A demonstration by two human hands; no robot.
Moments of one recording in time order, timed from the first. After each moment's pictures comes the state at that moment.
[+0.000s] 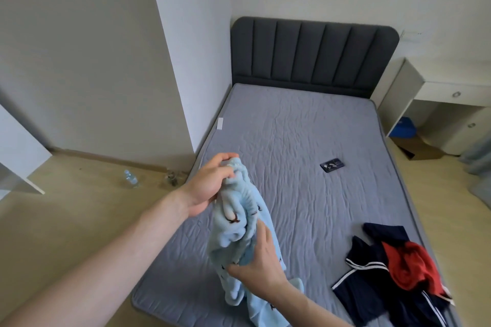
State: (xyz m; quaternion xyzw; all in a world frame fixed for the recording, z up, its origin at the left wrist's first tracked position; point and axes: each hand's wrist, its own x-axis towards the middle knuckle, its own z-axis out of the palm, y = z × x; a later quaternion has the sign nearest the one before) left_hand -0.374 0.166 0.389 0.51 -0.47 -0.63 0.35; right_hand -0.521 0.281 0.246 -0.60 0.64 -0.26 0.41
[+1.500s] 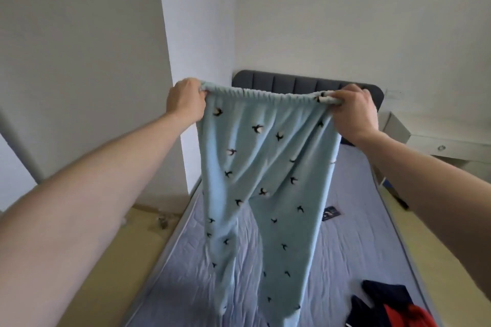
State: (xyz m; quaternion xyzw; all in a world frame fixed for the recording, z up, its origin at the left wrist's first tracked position) left_hand -0.340 -0.026 0.560 0.66 -0.66 0.07 0.35; right_hand -0.717 0.025 0.557 -0.66 0.64 -0.37 -0.13
